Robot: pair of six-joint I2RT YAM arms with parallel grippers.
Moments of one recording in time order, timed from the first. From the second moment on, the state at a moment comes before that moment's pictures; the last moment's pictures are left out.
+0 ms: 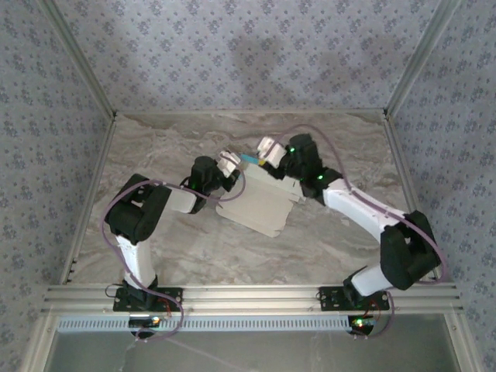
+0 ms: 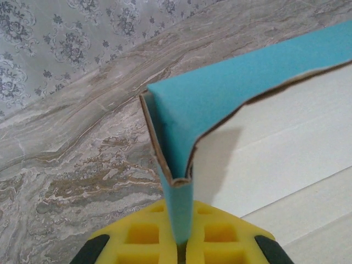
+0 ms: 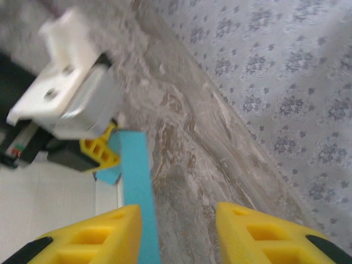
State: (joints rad) left arm -0.51 1.90 0.83 0.76 0.24 0.23; right arm 0.51 1.45 1.03 0.01 -0.20 -0.56
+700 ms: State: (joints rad) left arm -0.46 1.92 0.83 0.77 0.50 0.22; right arm 0.41 1.86 1.42 -0.40 -0.66 -0.06
